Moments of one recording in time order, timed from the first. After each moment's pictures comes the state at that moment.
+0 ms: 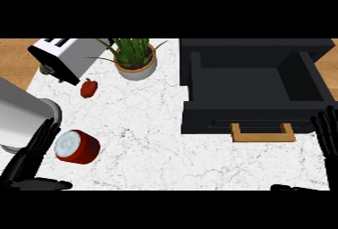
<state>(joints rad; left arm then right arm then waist) 0.03 0.27 0.32 -1.16 -0.04 -0.46 -0.44 0.22 -0.03 -0.20 -2.03 -0.02 0.17 0.01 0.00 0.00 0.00</state>
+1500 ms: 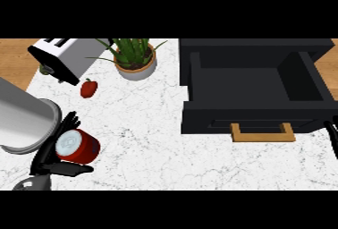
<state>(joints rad) -0.17 0.26 0.26 -0.79 -0.08 -0.35 -0.57 0.25 -0.02 -0.25 -2.13 -0.07 0.21 0.09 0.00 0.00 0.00</state>
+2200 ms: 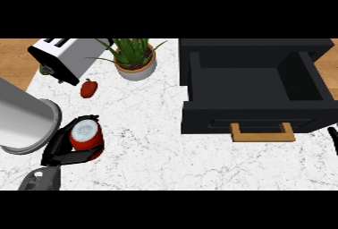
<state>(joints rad) -0.23 0.23 0.22 -0.78 -0.07 -0.35 -0.57 0.30 -0.02 -0.26 -2.16 -0.10 0.24 0.08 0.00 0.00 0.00</state>
